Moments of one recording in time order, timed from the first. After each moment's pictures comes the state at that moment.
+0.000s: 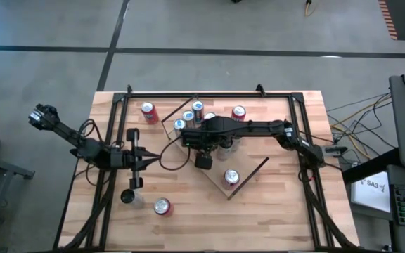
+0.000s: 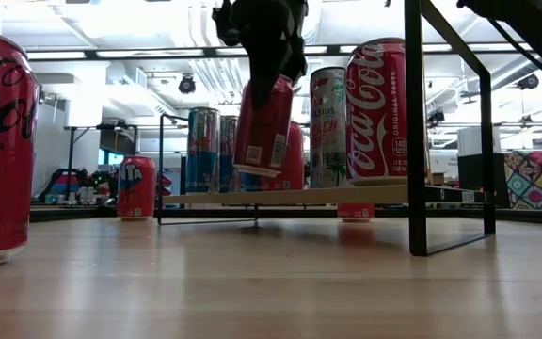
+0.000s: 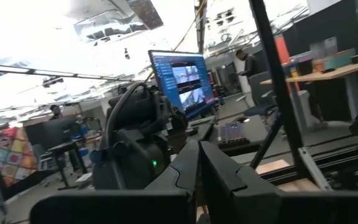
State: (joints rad) left arm -0.56 0.81 0.55 0.58 -0.54 0.46; right arm 0.01 2.25 2.34 -1.41 0.13 0.18
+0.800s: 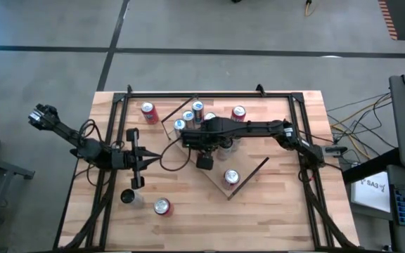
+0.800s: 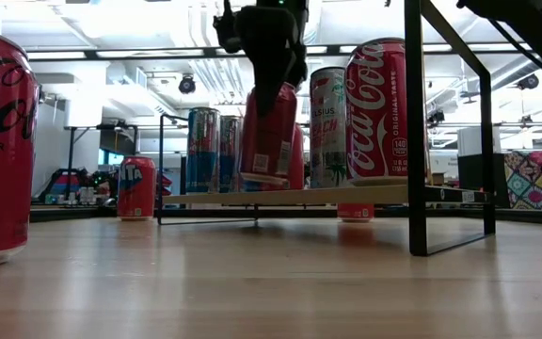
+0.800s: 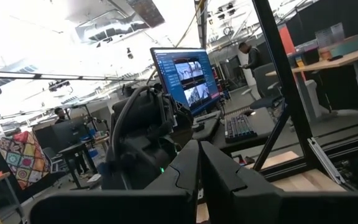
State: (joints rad) left arm -0.55 0.81 0.55 0.57 -0.55 0.51; right arm 0.00 2.25 2.31 -1.41 0.13 0.16
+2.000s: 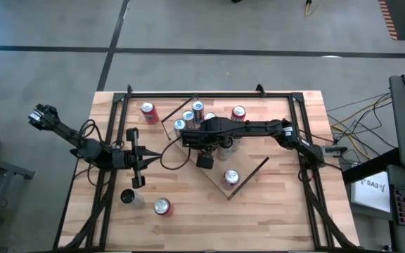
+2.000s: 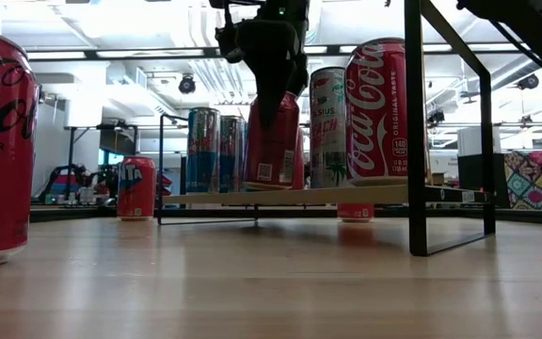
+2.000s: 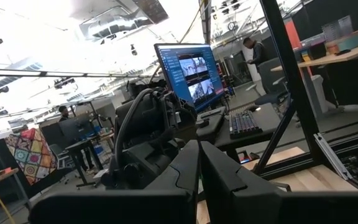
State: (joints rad) left arm -0.55 0.81 0.55 0.56 -0.58 0.52; right arm -0.01 2.25 2.27 -1.39 0.13 0.16
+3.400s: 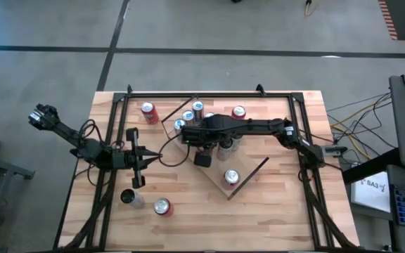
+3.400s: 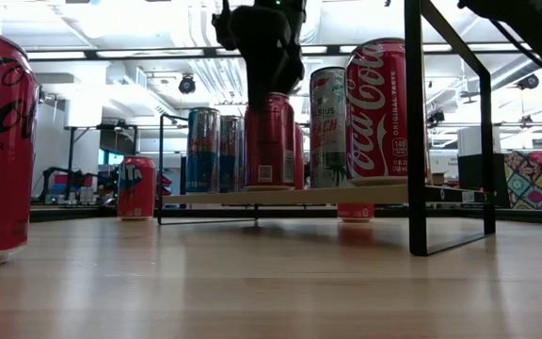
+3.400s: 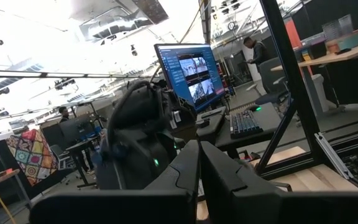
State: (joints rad) left arm -0.55 0.81 0.55 0.56 -0.58 0.52; right arm -0.01 2.24 2.31 -1.36 0.13 0.16
